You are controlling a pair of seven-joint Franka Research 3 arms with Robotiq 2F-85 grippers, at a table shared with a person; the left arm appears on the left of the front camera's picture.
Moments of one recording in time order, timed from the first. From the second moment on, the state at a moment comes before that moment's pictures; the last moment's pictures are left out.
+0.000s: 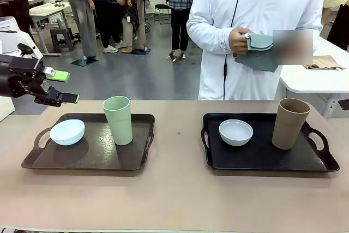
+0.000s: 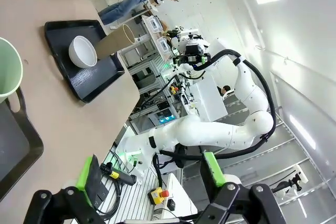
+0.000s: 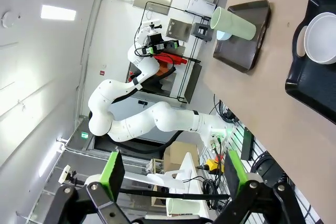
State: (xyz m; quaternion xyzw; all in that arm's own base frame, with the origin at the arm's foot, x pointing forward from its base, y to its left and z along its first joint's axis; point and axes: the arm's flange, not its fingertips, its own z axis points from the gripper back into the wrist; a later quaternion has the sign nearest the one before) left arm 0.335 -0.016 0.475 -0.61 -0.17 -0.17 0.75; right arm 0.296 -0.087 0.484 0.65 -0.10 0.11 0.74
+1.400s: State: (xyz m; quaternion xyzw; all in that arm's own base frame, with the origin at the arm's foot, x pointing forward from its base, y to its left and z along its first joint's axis) left arm 0.335 -0.017 0.475 -0.61 -0.17 -0.18 0.75; right arm 0.297 -0.086 0.483 0.65 -0.09 0.10 0.74
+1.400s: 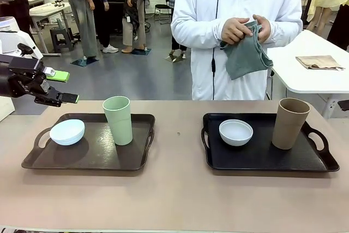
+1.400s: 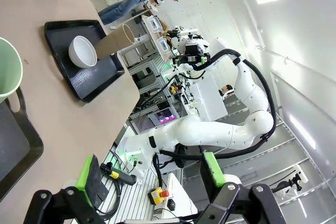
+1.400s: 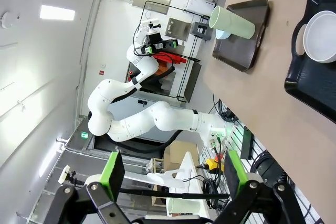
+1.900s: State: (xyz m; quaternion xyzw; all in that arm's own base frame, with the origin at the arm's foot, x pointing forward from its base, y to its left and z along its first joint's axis) left arm 0.297 -0.163 0.597 -0.39 -0.23 -0.32 0.84; right arm 0.306 -0.133 0.531 0.31 -0.25 0.24 0.88
